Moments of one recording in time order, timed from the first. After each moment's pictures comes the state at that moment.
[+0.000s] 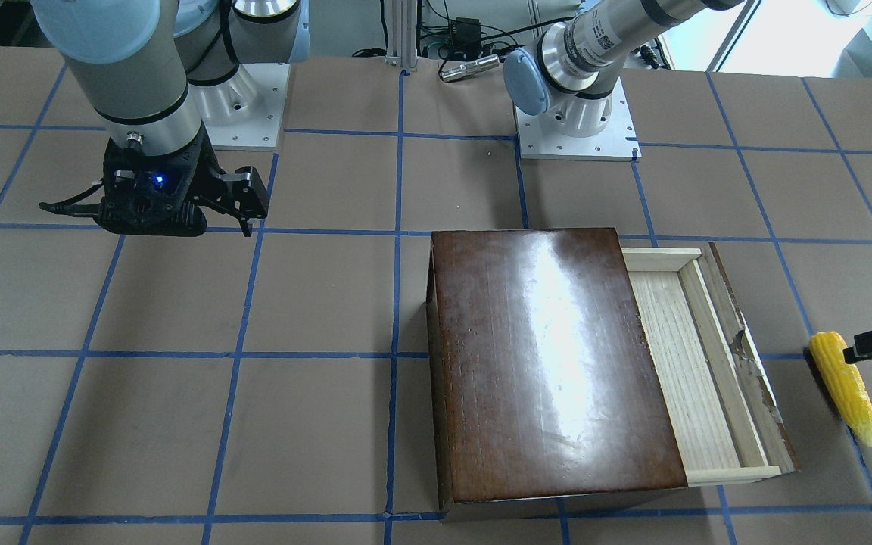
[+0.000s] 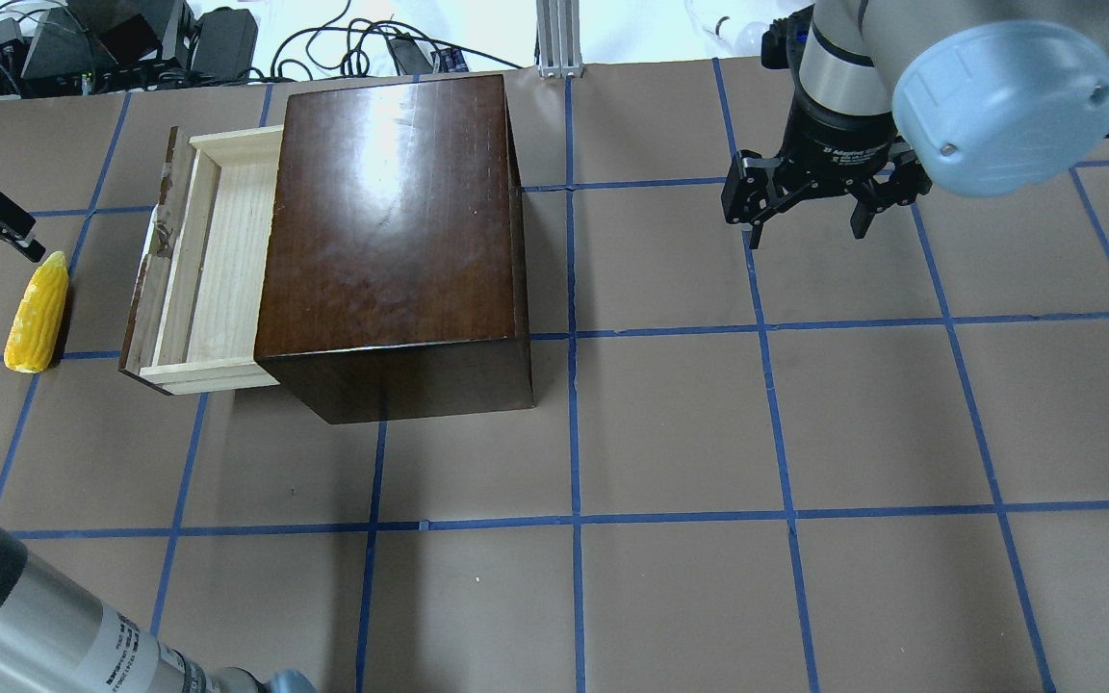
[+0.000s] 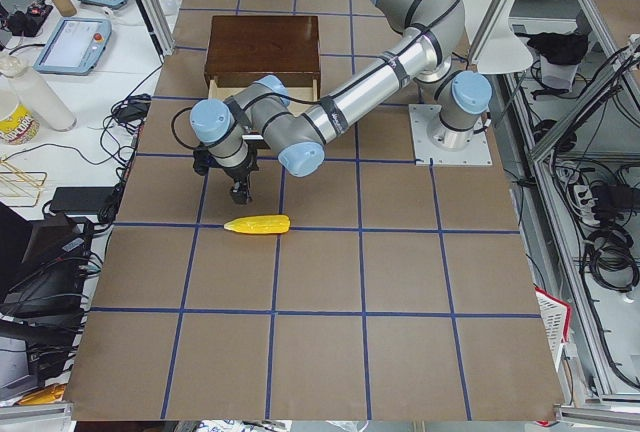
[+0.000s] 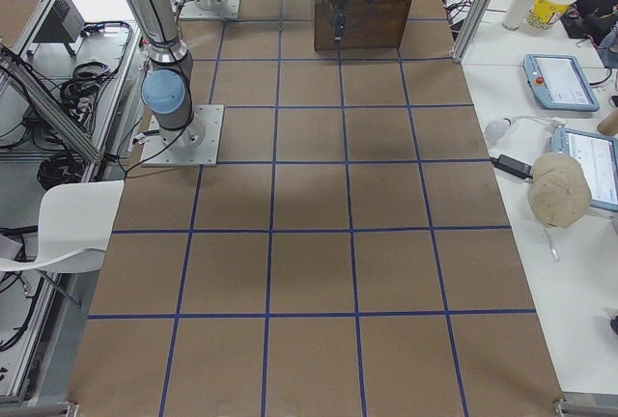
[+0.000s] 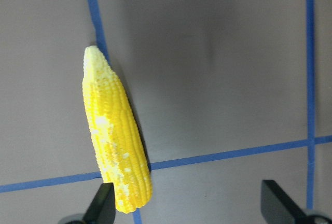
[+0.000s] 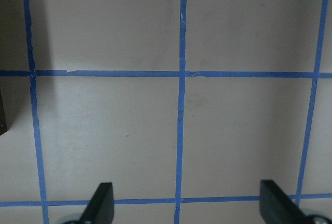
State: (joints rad) left arm -0.93 -2.15 -1.26 -1.42 1.61 0.72; right arm 1.65 -1.48 1.58 -1.63 -1.63 0.06
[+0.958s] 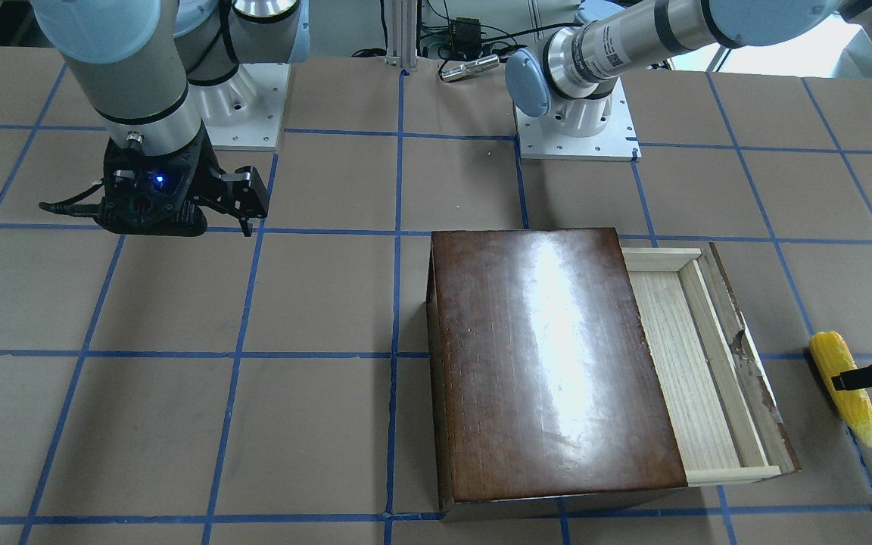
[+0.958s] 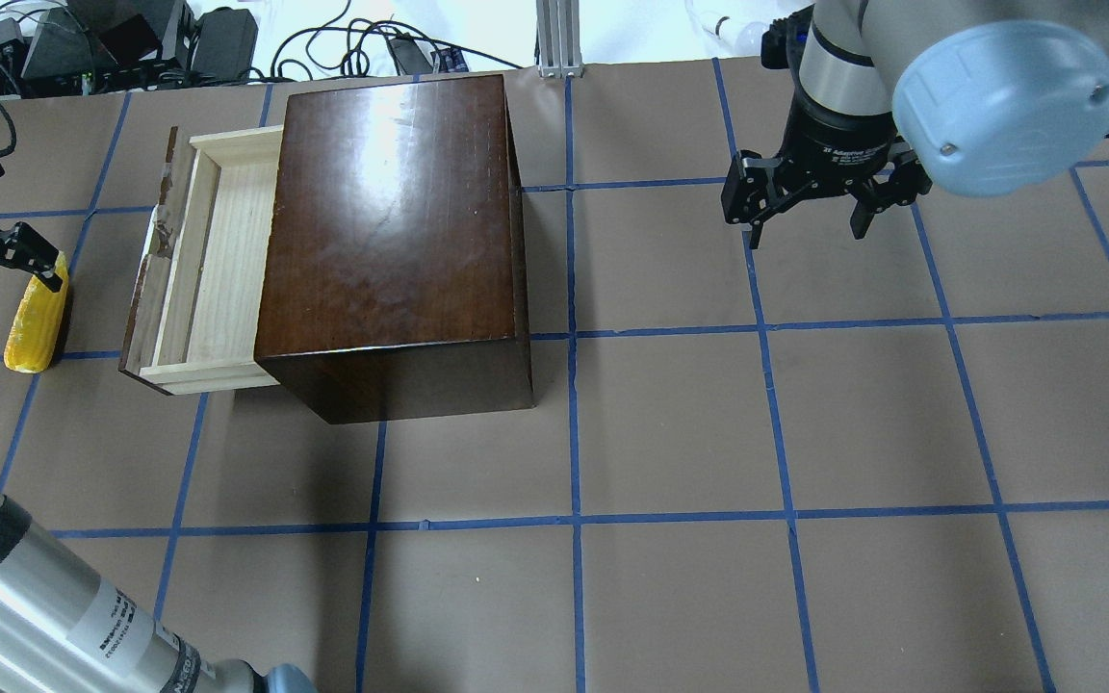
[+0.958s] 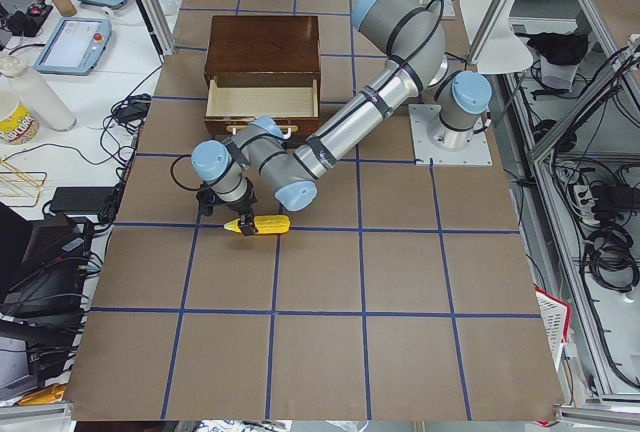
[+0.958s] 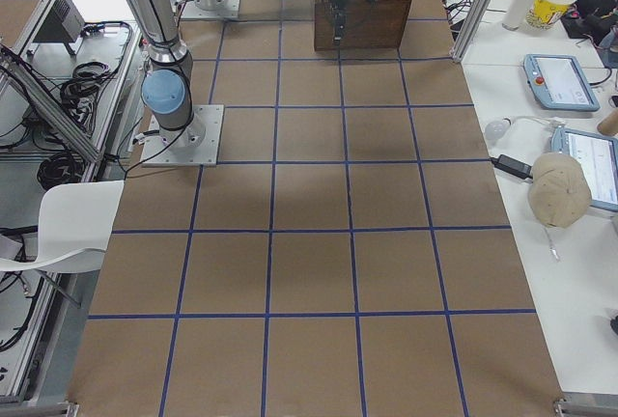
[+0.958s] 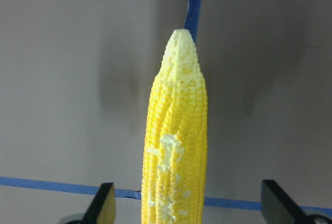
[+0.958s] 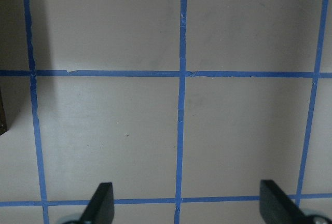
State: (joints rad) left arm -0.91 -2.29 -1.26 -1.31 1.67 0.52; right arm 1.65 -1.48 1.58 -1.62 -1.63 0.06
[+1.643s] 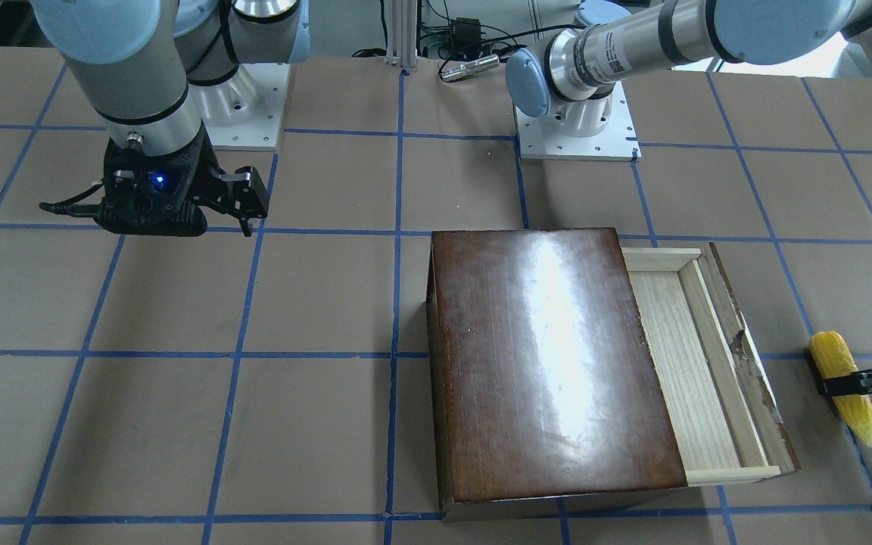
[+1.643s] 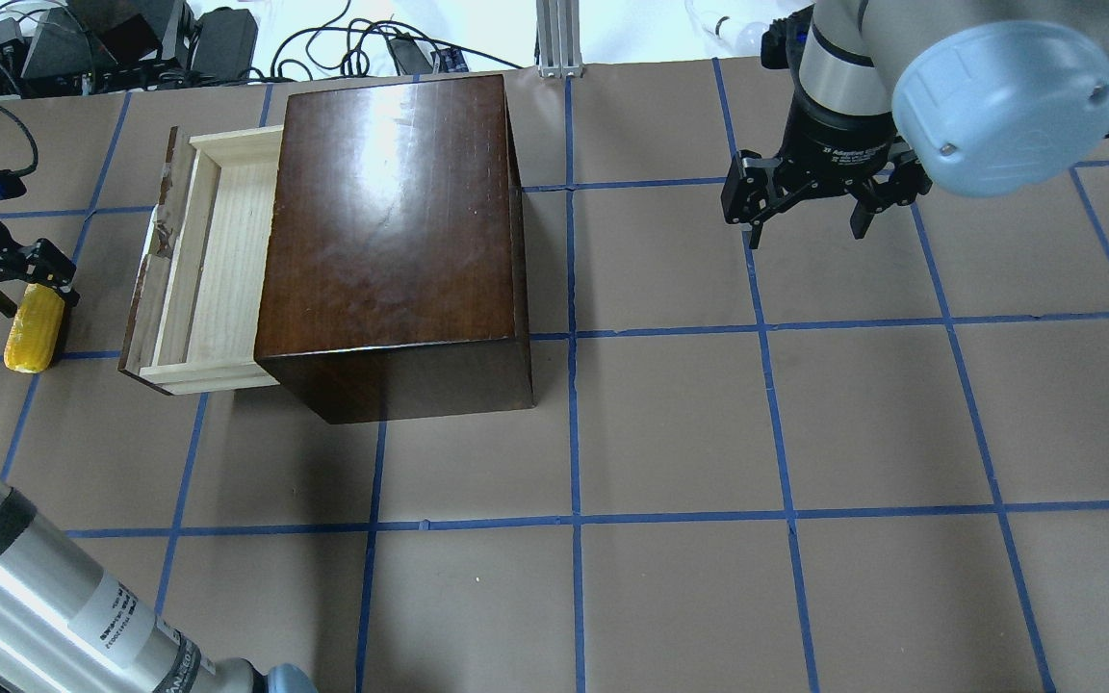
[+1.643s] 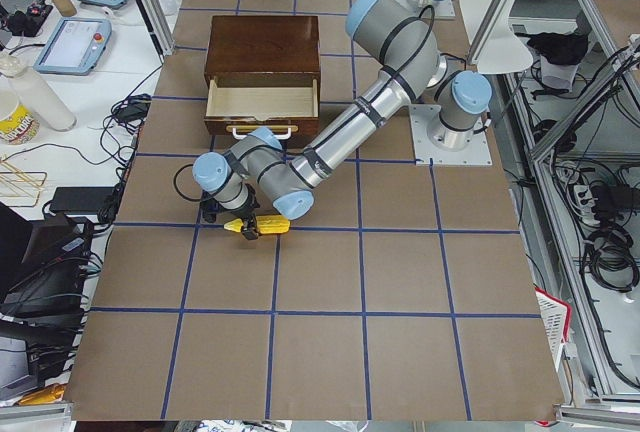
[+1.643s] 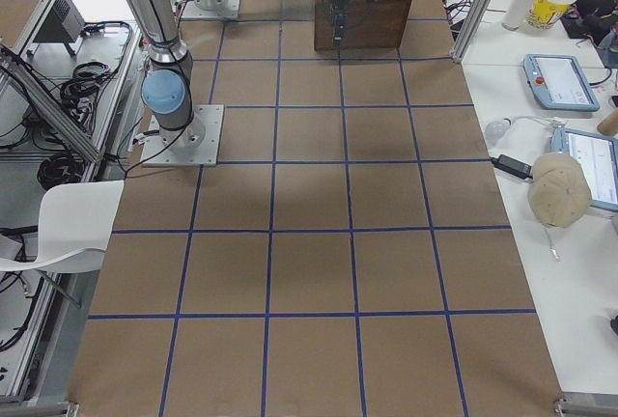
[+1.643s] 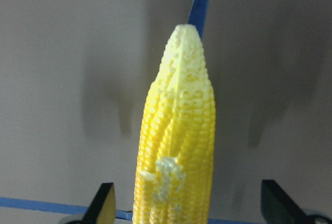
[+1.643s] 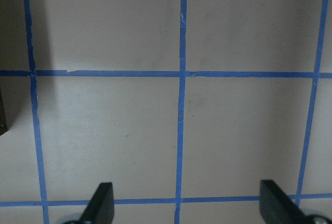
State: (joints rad) left arm -0.91 -2.33 -1.26 -1.31 1.67 0.51; right arm 1.65 -1.48 1.58 -1.63 -1.63 0.06
